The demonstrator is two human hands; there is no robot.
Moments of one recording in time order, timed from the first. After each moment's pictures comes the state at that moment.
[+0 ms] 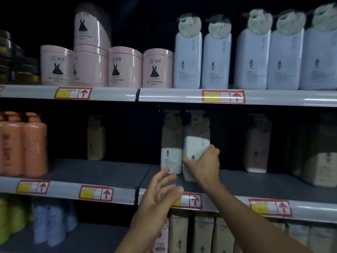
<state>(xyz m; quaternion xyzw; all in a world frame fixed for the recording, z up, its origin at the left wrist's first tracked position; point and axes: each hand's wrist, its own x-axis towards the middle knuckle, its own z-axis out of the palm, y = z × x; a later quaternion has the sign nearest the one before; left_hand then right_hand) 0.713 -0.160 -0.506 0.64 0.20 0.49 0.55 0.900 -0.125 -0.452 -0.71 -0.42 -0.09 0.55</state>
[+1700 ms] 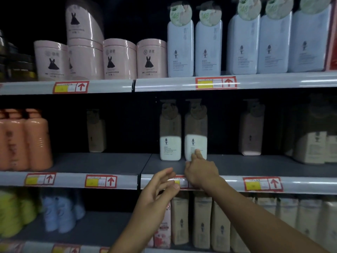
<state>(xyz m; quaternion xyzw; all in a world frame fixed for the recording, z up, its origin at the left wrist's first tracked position) 0.691 -0.189 -0.517 0.70 0.25 0.45 0.50 0.890 -0.151 -0.483 -0.82 -0.54 -0.05 0.17</state>
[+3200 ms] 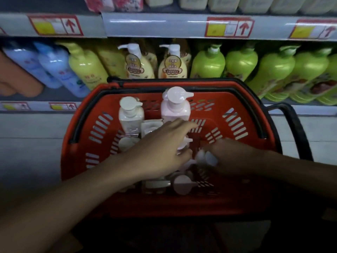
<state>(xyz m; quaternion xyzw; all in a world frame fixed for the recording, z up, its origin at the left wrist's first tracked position) 0.674 -0.311 -0.825 0.91 0.24 0.00 0.33 0.873 -0.412 -0.858 -0.62 -0.72 0.28 -0.16</state>
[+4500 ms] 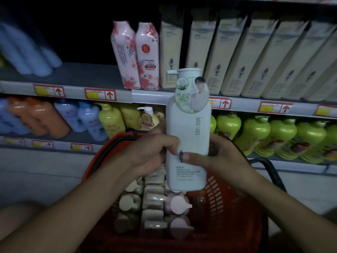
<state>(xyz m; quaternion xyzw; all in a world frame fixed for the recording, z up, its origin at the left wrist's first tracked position) 0.685 -0.279 -0.737 0.51 0.30 0.19 0.78 0.852 -0.388 -0.757 -0.60 -0.45 0.44 0.48</state>
